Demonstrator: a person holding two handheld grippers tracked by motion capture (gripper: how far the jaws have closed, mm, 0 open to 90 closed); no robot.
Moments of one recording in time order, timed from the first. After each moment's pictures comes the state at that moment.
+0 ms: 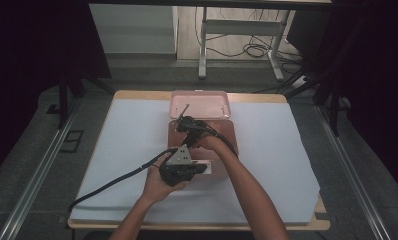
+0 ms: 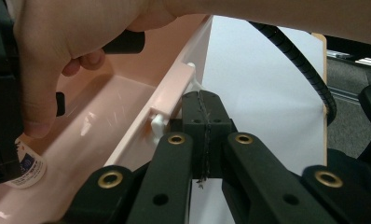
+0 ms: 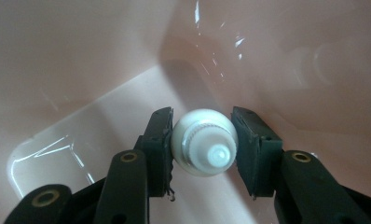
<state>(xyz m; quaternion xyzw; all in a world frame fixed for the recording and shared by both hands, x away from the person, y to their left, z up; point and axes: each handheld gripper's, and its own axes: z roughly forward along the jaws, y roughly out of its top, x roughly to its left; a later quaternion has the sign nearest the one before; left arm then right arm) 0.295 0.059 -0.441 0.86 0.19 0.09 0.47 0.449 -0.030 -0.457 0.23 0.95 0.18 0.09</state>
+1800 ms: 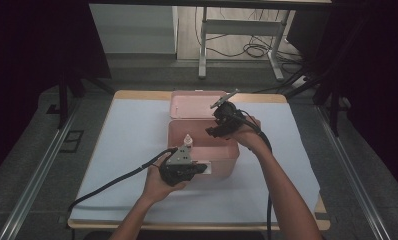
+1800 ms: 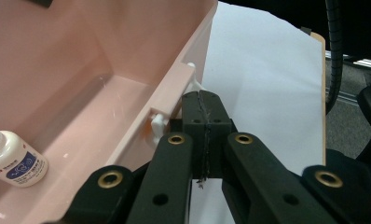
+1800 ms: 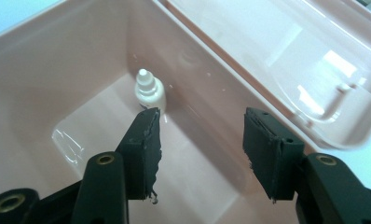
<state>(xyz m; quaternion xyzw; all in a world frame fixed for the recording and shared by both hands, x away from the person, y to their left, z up) 0.296 0.059 -0.441 0.86 0.19 0.08 0.47 0.417 -0.135 -0.370 0.31 0.89 0.29 0.14</state>
